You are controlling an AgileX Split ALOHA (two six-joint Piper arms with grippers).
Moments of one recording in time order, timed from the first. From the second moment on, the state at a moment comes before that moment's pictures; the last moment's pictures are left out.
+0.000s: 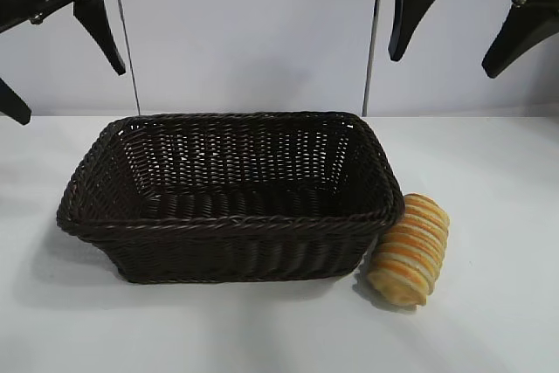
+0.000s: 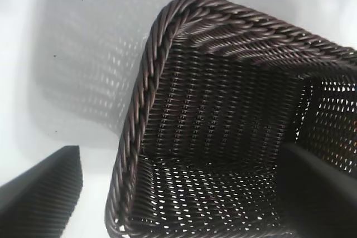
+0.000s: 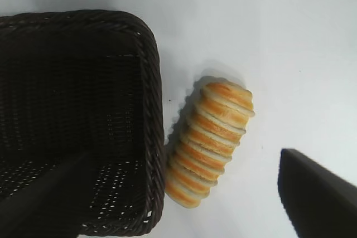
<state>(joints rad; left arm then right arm) -0.19 1.71 -1.33 -0.42 0.92 -0.31 0.27 1.69 -1.48 0.06 1.07 0.25</state>
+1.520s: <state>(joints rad) -0.19 1.71 -1.33 -0.44 0.88 -0.32 0.14 1.69 -1.41 -0.04 1.10 0.26</state>
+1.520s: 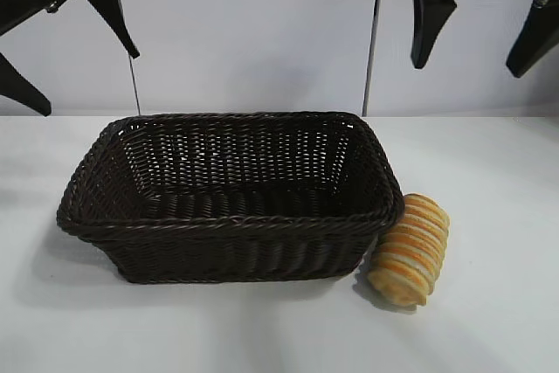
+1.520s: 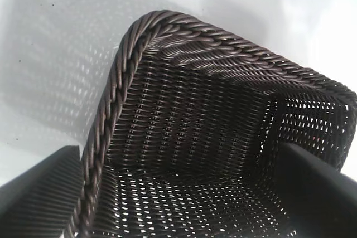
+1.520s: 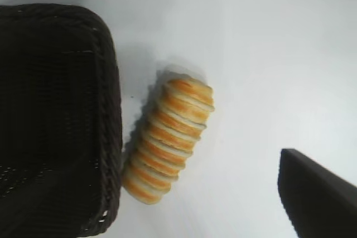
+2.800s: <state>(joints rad) -0.19 1.71 -1.33 -0.44 0.87 -0.33 0.13 1.76 -0.89 0.25 0.39 0.37</state>
